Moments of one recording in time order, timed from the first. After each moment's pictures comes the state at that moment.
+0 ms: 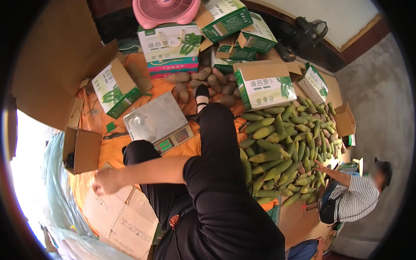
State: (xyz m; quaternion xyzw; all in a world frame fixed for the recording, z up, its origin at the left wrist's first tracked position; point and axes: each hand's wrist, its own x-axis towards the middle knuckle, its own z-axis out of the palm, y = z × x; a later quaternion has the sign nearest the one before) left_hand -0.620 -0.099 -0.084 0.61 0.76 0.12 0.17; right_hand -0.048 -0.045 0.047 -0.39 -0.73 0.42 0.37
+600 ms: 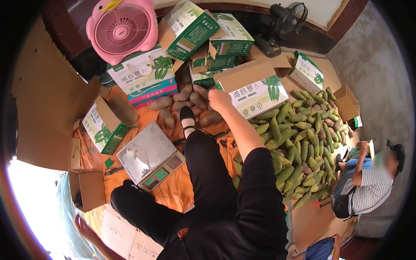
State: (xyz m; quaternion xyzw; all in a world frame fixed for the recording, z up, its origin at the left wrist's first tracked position) left_hand -0.249 0.050 0.042 0.75 0.52 0.39 0.13; right_hand 0.426 -0.233 -0.045 -0.94 -0.30 0.02 0.18
